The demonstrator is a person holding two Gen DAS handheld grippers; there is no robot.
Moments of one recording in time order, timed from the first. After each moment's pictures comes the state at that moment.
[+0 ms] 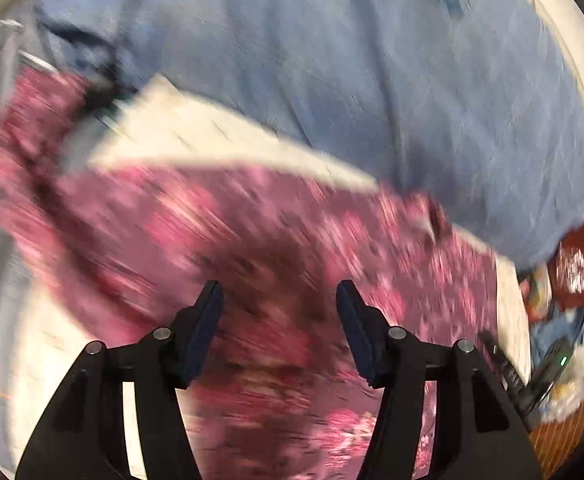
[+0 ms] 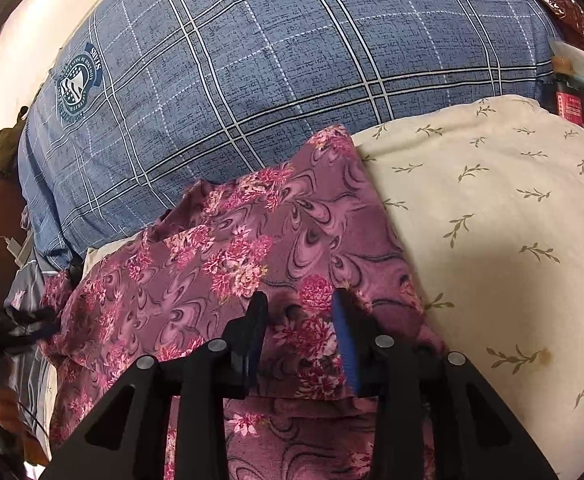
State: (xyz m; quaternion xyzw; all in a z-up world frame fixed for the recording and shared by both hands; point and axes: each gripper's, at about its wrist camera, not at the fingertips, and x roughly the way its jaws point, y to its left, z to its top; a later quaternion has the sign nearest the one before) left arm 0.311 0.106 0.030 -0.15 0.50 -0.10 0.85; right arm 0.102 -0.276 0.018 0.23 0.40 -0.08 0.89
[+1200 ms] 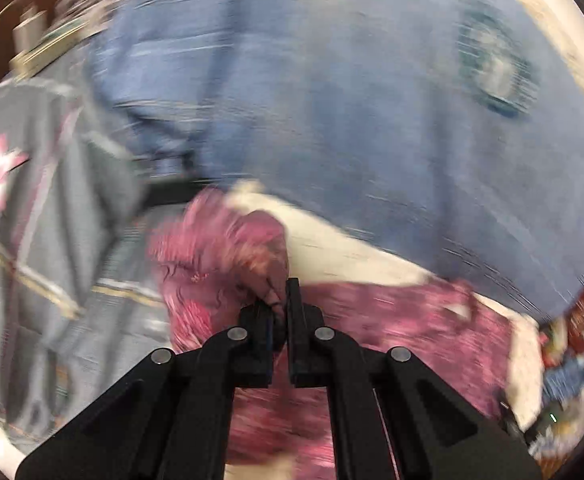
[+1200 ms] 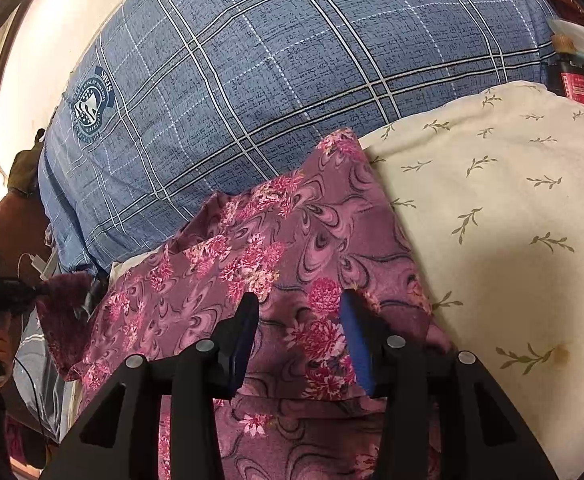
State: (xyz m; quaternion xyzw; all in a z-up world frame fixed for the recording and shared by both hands) left arm 0.351 0.147 0.087 -0.12 0.48 -0.06 0.87; right arm 0.095 -0.284 0.016 0.28 0.37 -0.05 0.89
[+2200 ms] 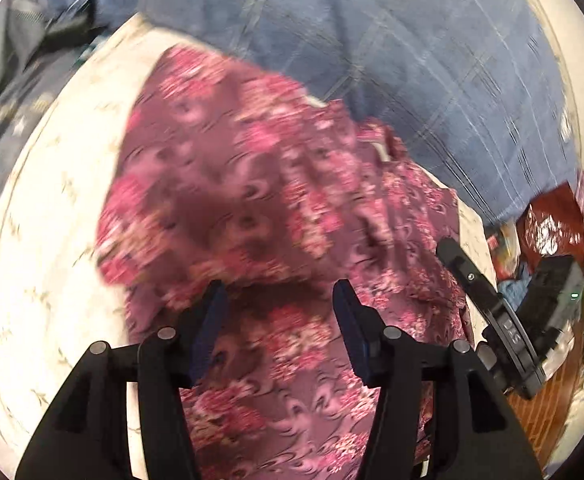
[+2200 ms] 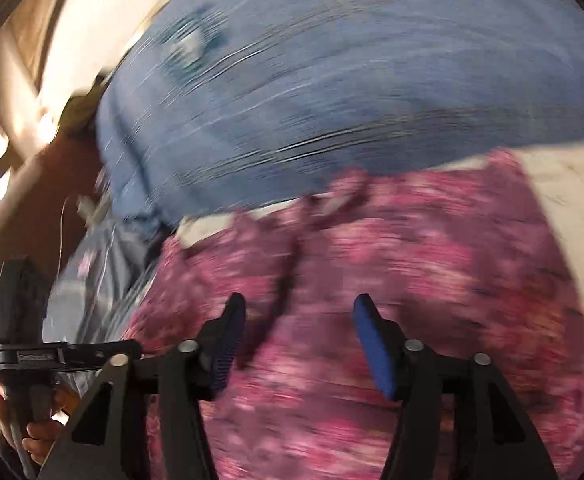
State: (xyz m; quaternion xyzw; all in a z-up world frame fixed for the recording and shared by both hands) left arm 0.251 0.066 0.011 -0.18 0.58 -0.16 0.78; right arm 0.138 -0.174 0.065 0.20 0.40 0.08 0.89
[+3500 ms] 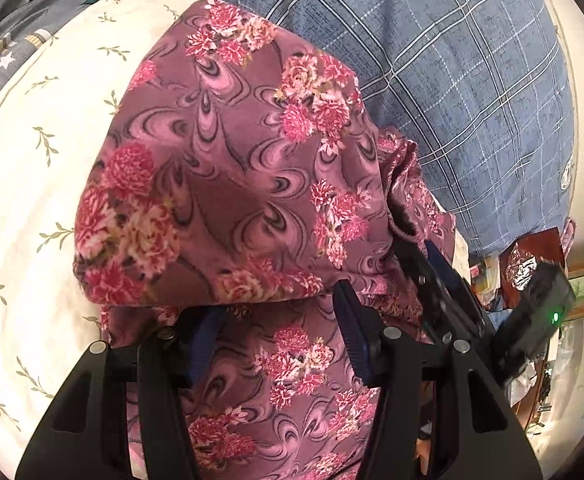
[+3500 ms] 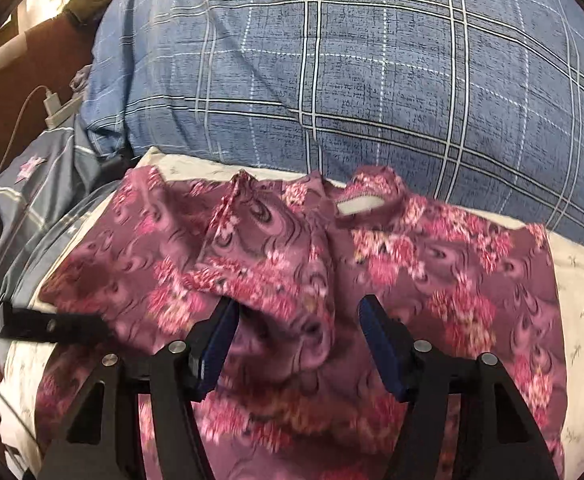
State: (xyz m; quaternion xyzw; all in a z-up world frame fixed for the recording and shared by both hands) left arm 0.274 0.068 -0.019 -0.26 0.60 -0.17 0.74; right arm 0.188 -0.116 0.051 0.02 0.45 0.03 0.89
